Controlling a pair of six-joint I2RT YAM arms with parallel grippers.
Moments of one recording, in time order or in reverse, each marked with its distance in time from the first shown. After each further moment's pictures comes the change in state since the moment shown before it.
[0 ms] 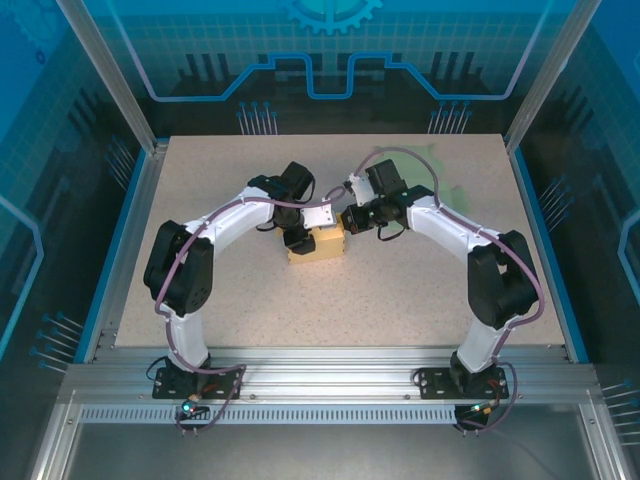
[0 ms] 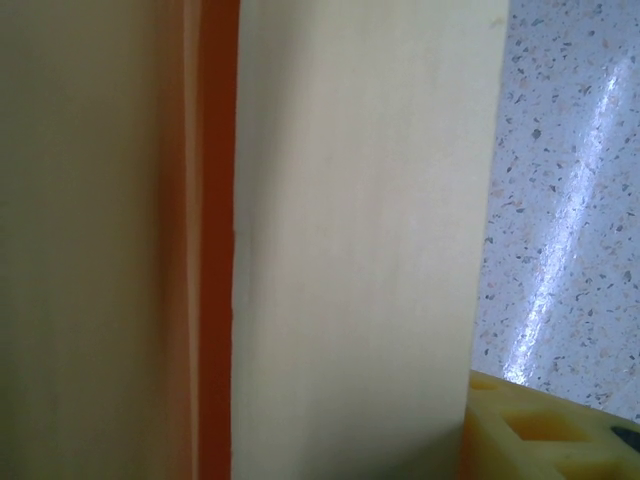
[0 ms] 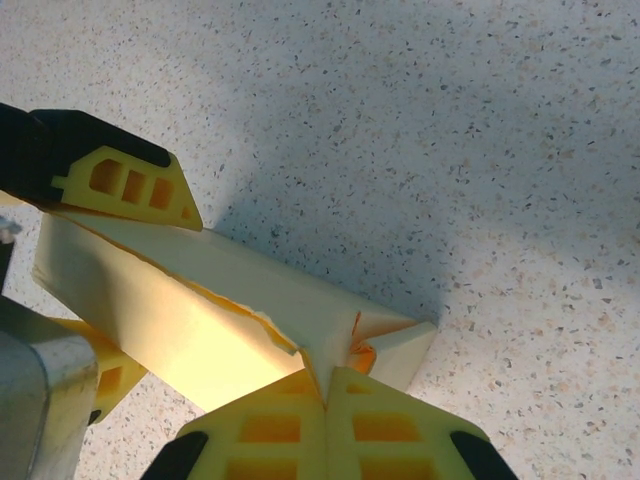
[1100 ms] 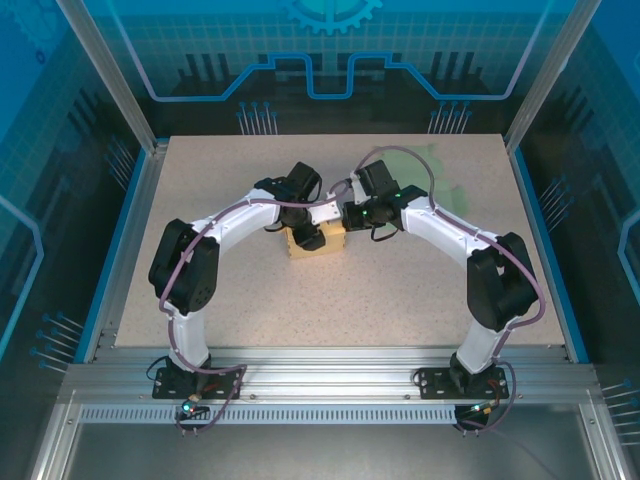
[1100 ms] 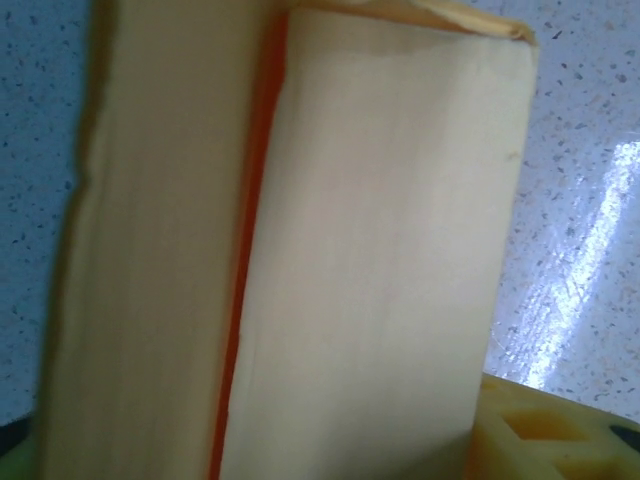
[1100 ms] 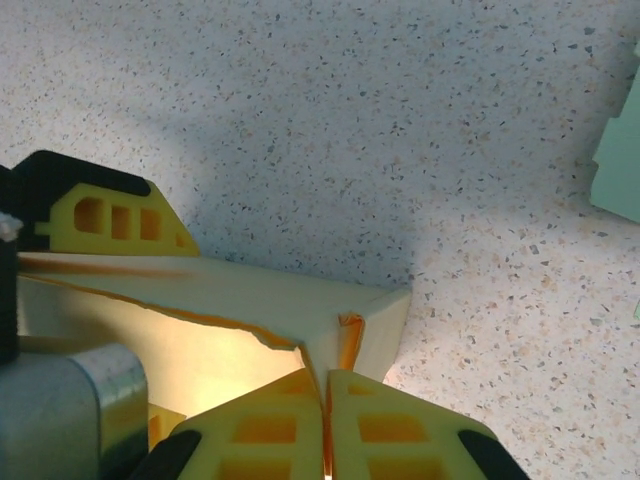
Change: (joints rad) left arm -0.027 0.027 0.001 0.116 -0.021 -0.144; right arm 0.054 -0.007 0.031 -0.034 0.201 0.175
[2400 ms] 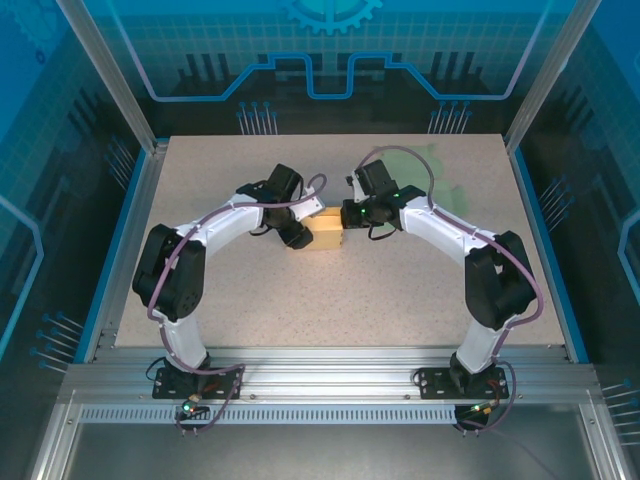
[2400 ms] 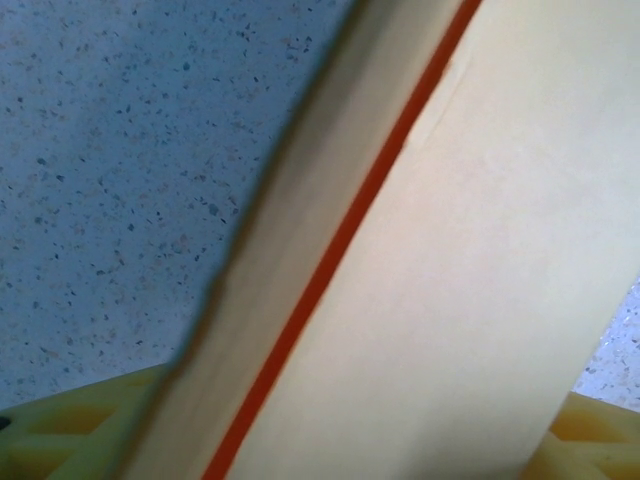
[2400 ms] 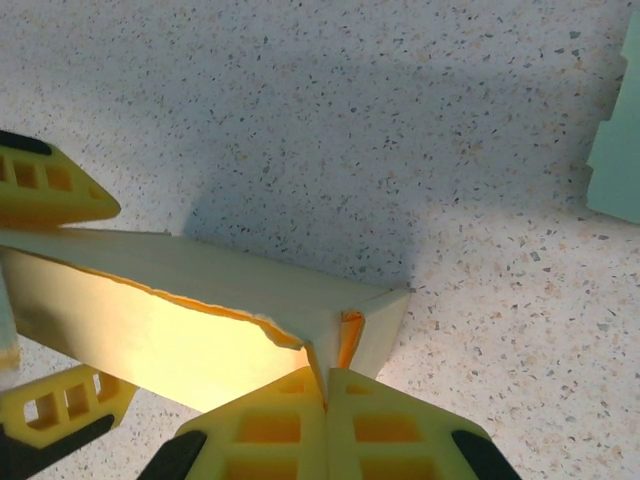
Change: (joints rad) left arm 0.074 -0.092 -0.150 0.108 -0.059 -0.145; right arm 0.002 0.015 0.006 0.026 0.020 0.067
